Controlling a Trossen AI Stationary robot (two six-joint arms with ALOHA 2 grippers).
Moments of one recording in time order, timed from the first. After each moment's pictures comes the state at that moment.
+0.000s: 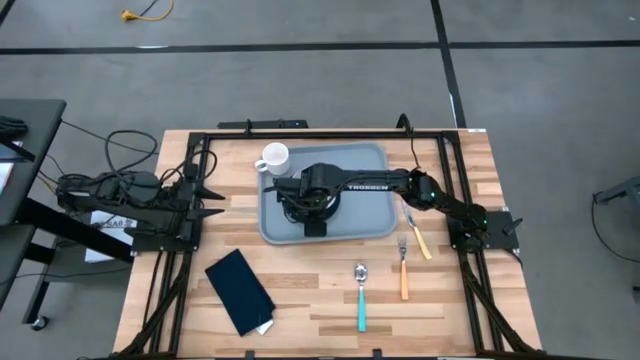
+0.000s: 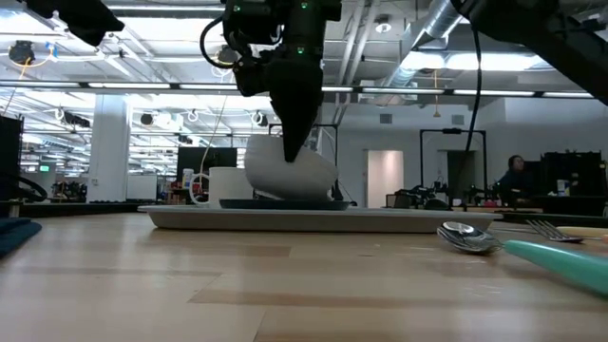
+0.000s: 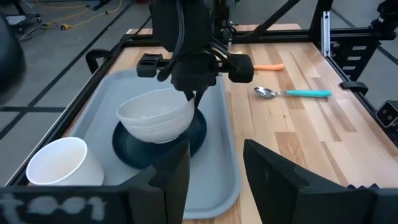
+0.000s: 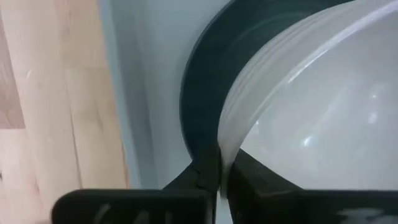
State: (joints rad) left arm -0.20 0.31 0.71 -0.77 -0.25 -0.07; right arm -0.04 2.41 2.35 -1.38 0.03 -0.11
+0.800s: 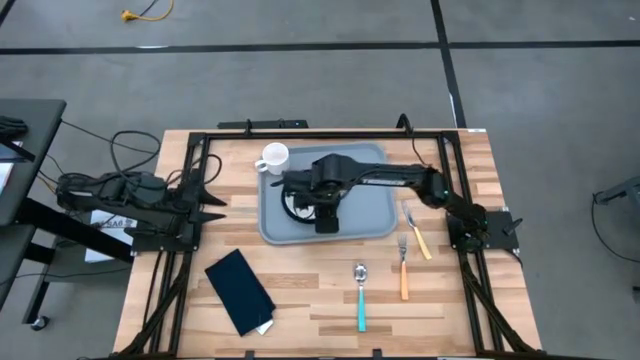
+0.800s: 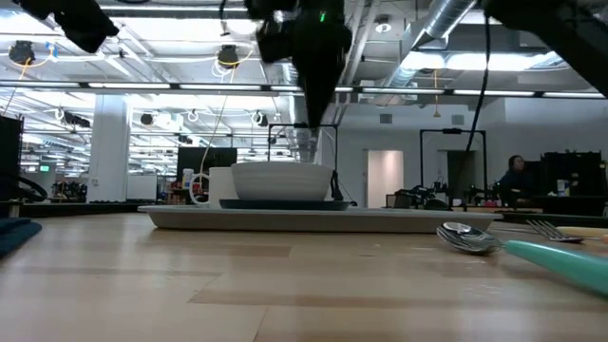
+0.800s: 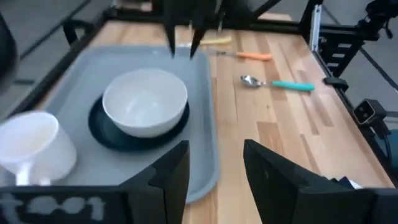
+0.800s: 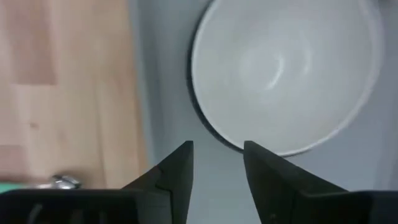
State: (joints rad) left arm -0.20 0.34 0.70 -0.80 -0.19 -0.18; right arm -0.03 2.29 2.36 -1.51 0.03 -0.13
